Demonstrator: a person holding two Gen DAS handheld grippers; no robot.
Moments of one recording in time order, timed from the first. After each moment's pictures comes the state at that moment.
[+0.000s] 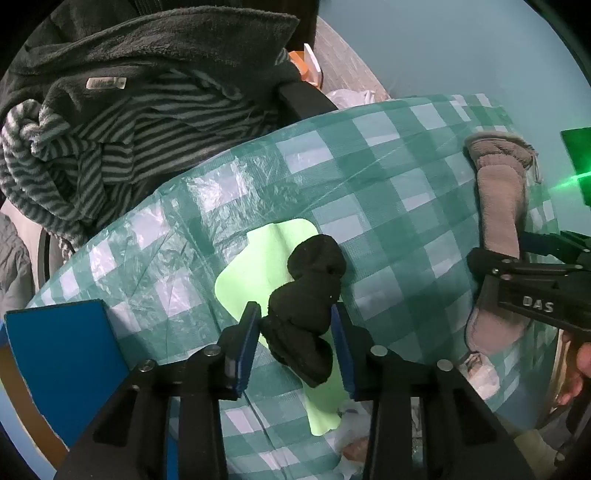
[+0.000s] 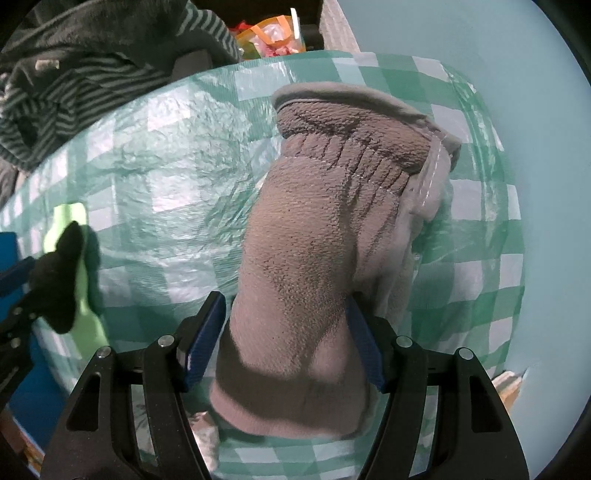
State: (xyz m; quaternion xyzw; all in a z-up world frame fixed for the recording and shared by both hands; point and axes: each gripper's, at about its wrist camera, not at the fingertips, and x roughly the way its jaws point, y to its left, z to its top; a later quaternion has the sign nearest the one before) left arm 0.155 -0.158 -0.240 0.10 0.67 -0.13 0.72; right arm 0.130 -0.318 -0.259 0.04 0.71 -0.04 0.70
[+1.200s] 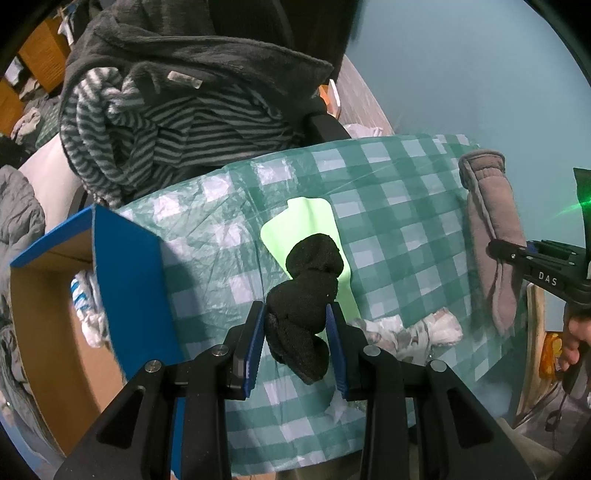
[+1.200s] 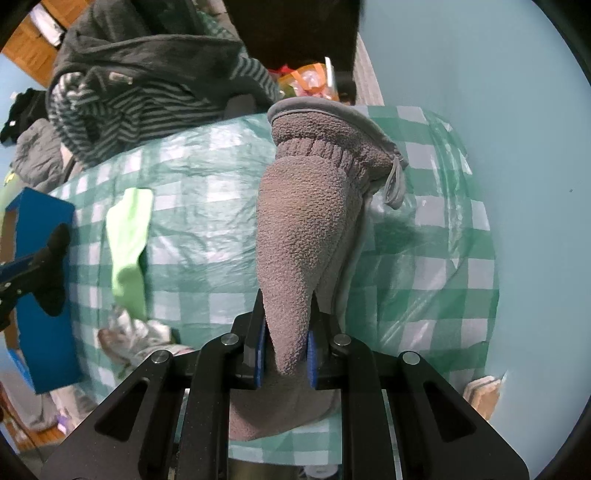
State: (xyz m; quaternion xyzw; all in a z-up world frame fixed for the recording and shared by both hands) left arm 0.091 -0.108 -0.165 0.04 0.64 -0.10 0.76; right arm 0.080 -0.349 -0.181 0.05 0.65 0.06 0.76
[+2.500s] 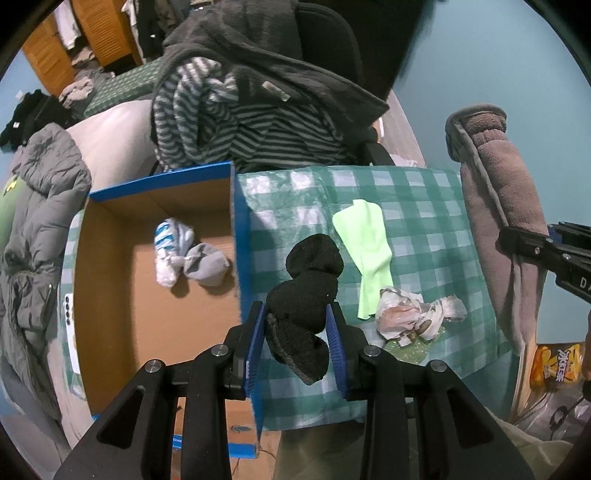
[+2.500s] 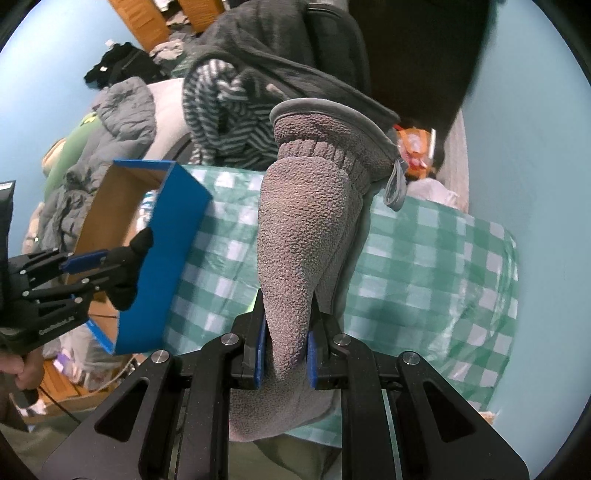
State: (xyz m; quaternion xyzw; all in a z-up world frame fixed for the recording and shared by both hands) left arm 0.032 -0.024 -0.099 -0.01 0.61 -0.02 0.79; right arm 0.072 -0.216 -0.076 -0.02 0.59 0.22 0.77
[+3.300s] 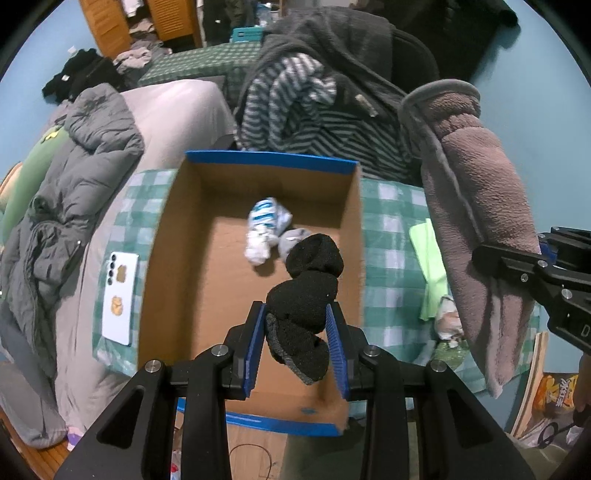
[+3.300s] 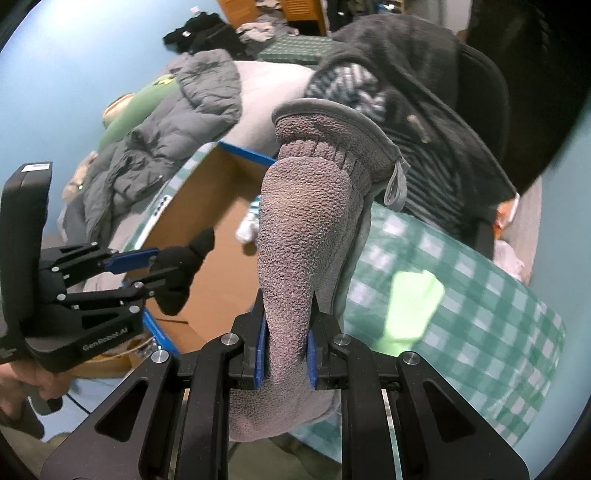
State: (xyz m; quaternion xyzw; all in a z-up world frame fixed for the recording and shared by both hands) left arm 0.001 0.080 -0.084 -0.06 0.60 0.07 0.80; right arm 0.061 -0.060 -0.059 -0.08 0.56 0.35 0.74
